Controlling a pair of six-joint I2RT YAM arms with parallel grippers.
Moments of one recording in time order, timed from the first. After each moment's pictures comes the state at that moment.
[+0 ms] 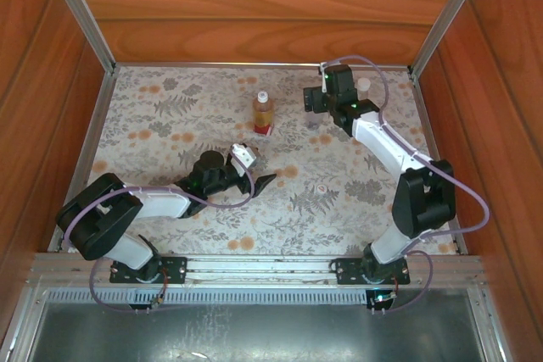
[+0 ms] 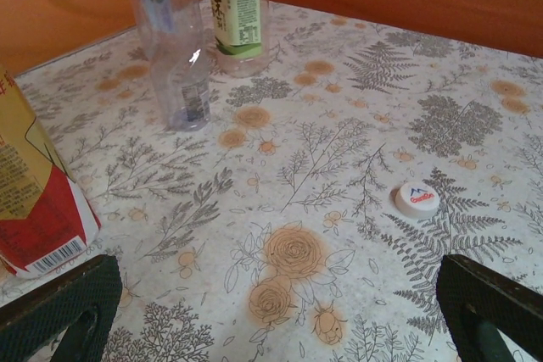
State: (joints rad) left arm -0.78 1.49 0.45 0.77 0.26 0.05; right arm 0.40 1.65 1.32 -0.32 0.22 0.06
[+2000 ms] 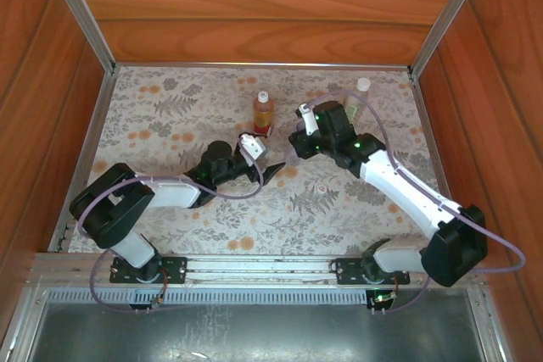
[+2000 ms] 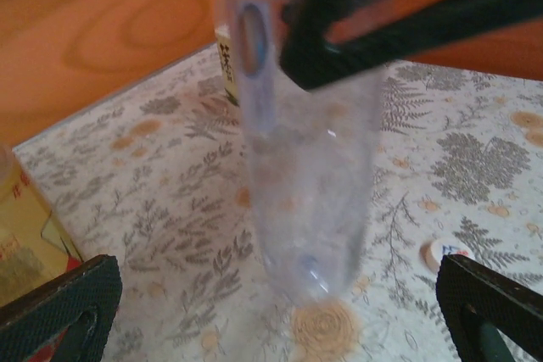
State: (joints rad) left arm -0.78 1.60 0.59 0.82 0.26 0.11; right arm 0.63 1.28 1.05 -0.51 0.00 0.08
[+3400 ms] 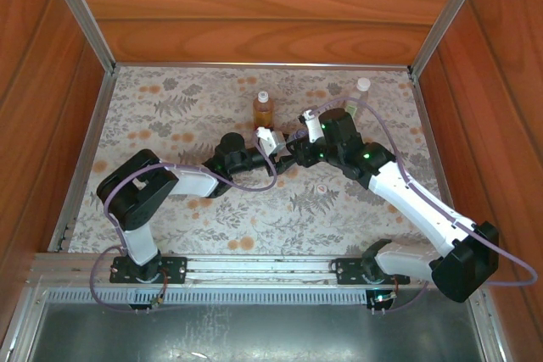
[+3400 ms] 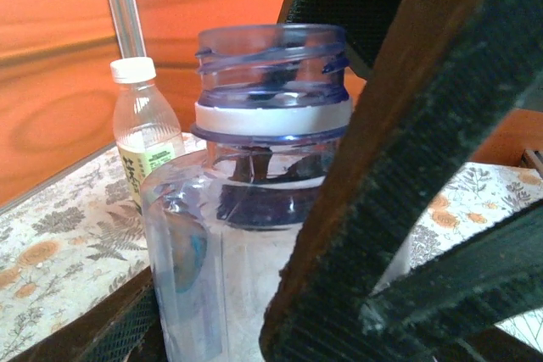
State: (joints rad) left arm -0.81 1.78 0.76 1.01 0.47 0.04; right arm 0.66 1.18 1.01 -0.53 -0.09 0.15
